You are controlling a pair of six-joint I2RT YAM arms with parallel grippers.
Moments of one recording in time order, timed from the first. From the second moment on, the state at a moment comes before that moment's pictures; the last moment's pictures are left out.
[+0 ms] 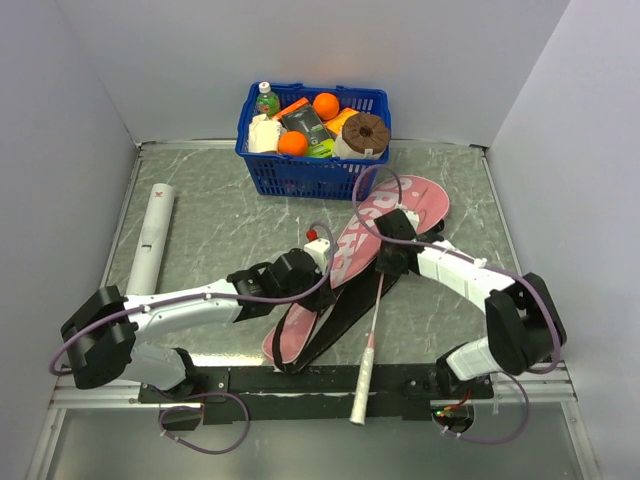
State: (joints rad) left arm -1.04 1.35 0.82 -0.08 0.02 -0.57; right arm 0.50 1.42 0.85 -0.50 0.23 0.67
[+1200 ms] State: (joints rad) left arm -1.09 1.45 0.82 -0.03 0.03 -0.59; right arm 0.58 0.95 0.58 -0.46 -0.13 0.68
